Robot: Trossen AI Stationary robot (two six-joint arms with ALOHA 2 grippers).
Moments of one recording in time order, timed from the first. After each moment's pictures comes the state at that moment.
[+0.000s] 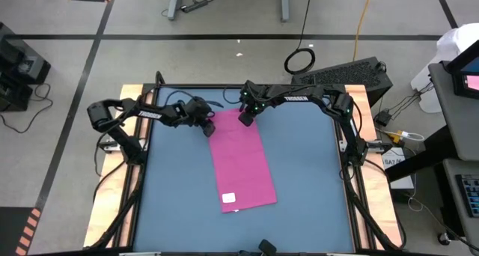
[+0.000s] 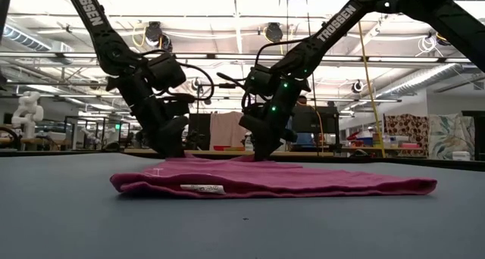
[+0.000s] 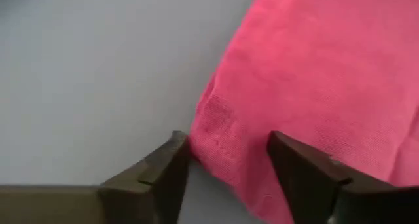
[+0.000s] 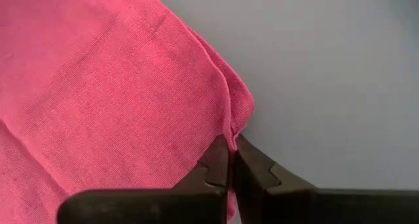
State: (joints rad) left arm 0.53 1.62 0.61 0.08 -0.03 -0.15; right arm -0.48 2.16 1.47 -0.43 -0.05 0.15
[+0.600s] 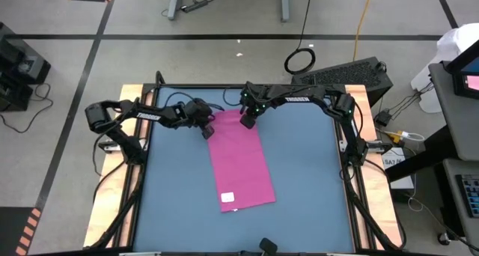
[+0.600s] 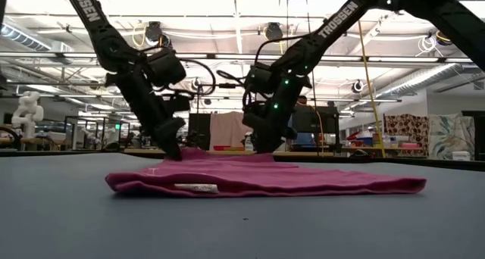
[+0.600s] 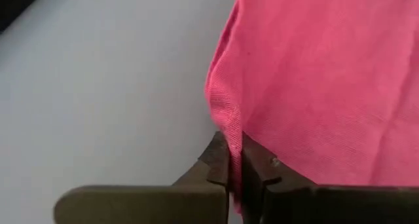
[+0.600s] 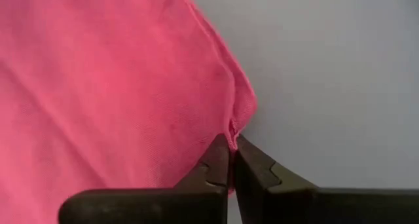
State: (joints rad) left arm 0.50 1.58 0.61 0.06 -0.11 -0.02; right arm -0.48 2.12 1.47 -0.48 -0.04 0.08
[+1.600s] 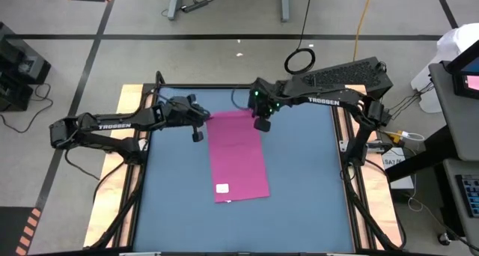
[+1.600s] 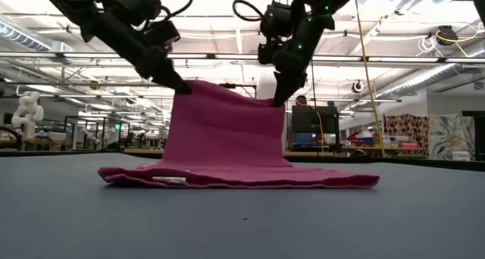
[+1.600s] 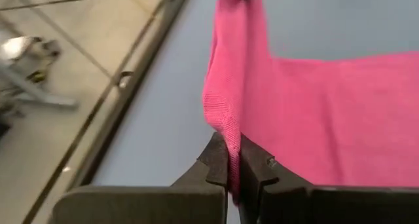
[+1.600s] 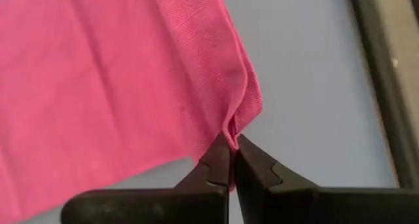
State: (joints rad) left arm 0.36 1.12 0.61 -0.05 0.00 0.30; right arm -0.38 1.79 1.47 -0.79 -0.01 -0.16
